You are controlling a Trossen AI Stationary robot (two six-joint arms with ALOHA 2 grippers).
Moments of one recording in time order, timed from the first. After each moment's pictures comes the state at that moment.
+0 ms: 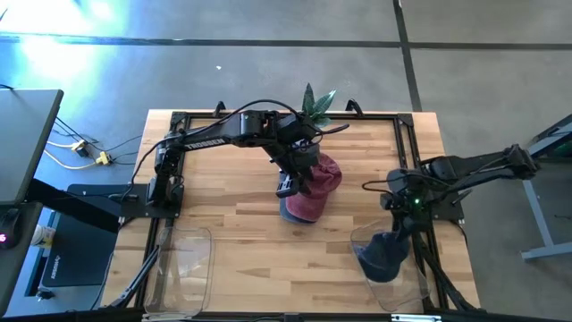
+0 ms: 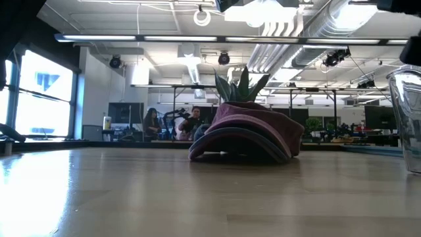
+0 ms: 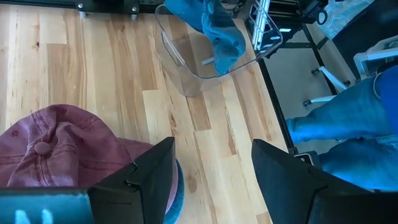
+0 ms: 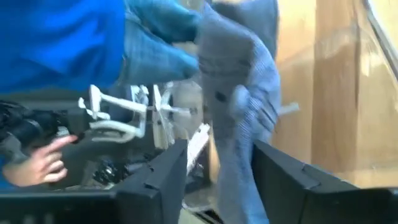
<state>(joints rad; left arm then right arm) 0.08 1.98 2.30 -1.15 0.44 0.05 0.16 0.71 0.66 -0.85 -0.77 0.58</state>
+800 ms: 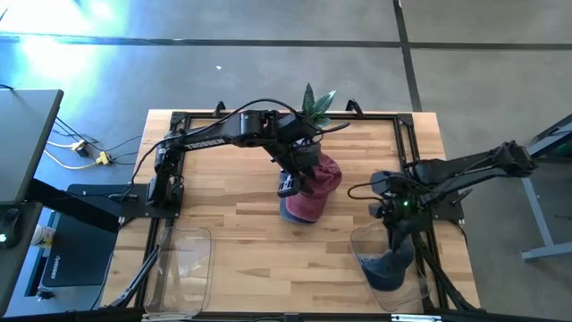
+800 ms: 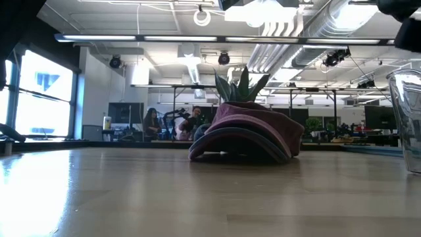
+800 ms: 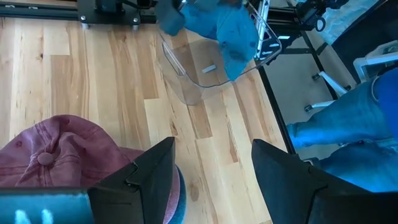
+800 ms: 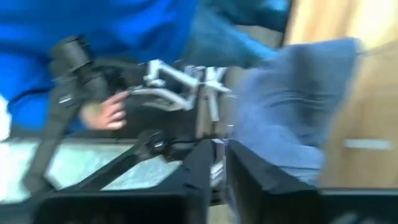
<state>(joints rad) 0.08 1.98 2.30 -1.12 0.44 0.05 0.16 0.92 0.67 -0.61 -1.09 0.49</state>
